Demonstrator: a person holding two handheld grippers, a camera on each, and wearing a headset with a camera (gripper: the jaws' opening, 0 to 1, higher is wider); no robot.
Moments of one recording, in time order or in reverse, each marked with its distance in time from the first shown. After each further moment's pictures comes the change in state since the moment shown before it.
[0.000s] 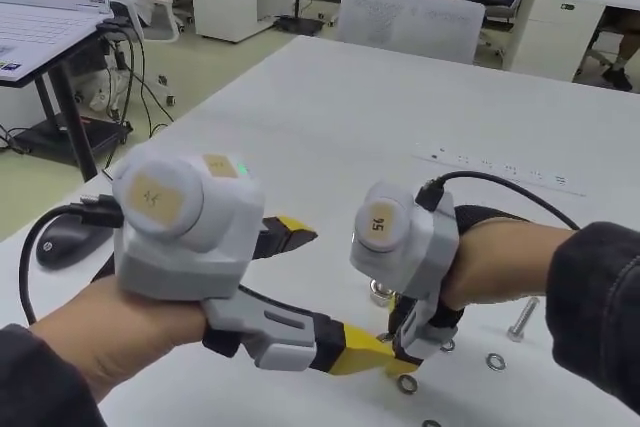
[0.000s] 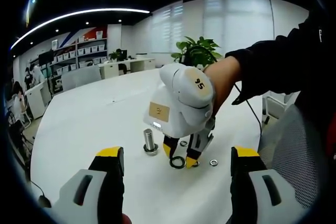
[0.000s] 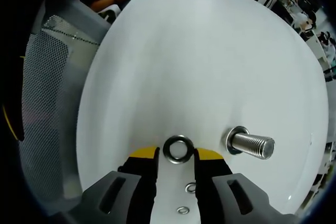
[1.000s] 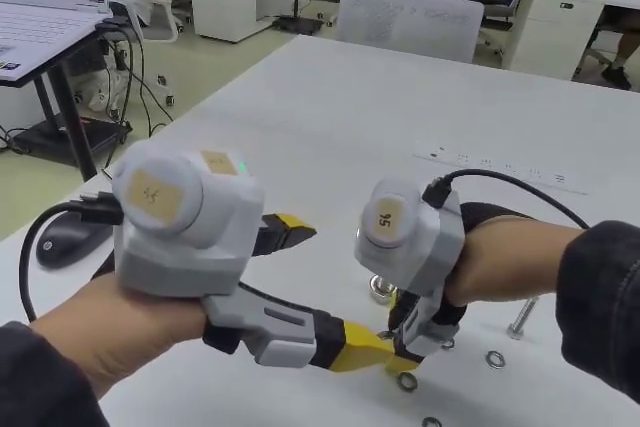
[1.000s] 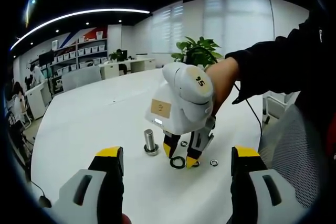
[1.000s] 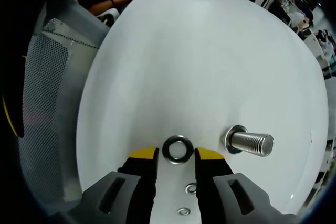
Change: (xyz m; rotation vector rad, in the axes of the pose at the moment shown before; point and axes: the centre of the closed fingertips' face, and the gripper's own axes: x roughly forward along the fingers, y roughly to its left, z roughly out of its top) left arm -0.002 0.000 0.000 0.003 -0.001 0.002; right arm 0.000 0.000 0.002 0.019 -0.030 -0.005
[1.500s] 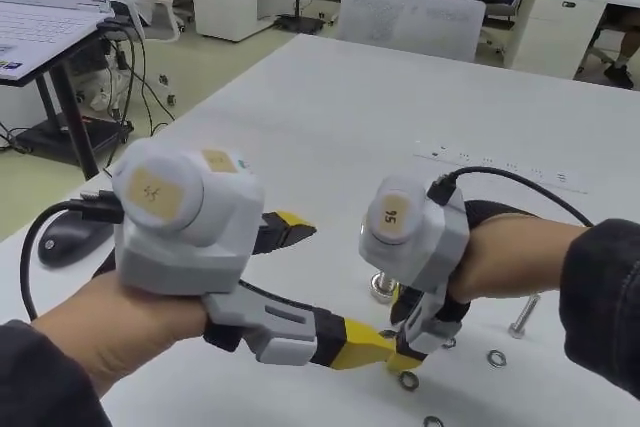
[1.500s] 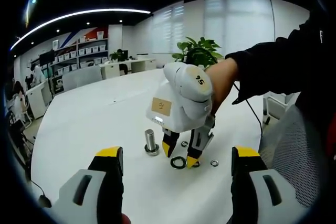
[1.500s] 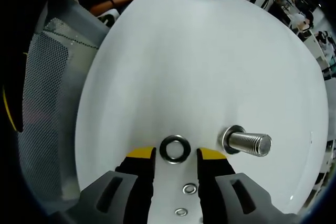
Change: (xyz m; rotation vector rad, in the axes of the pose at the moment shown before) left arm -0.001 0.001 0.000 -0.004 -0.003 0.005; right arm 0.000 -0.002 0.000 -0.008 -0.012 0.002
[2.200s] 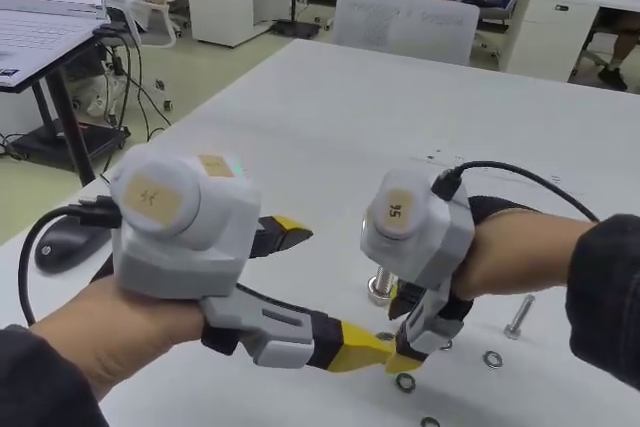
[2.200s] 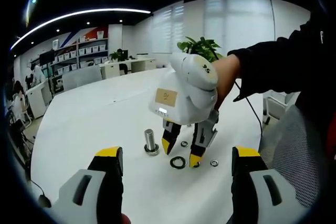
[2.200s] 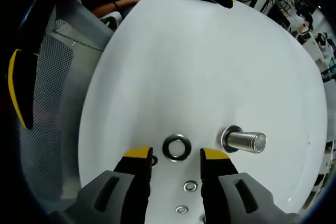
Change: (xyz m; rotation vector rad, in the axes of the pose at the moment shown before) left arm -0.001 -0.001 0.000 -0.002 0.001 -0.001; right arm -0.007 0.003 0.002 -0.012 -0.019 -0.003
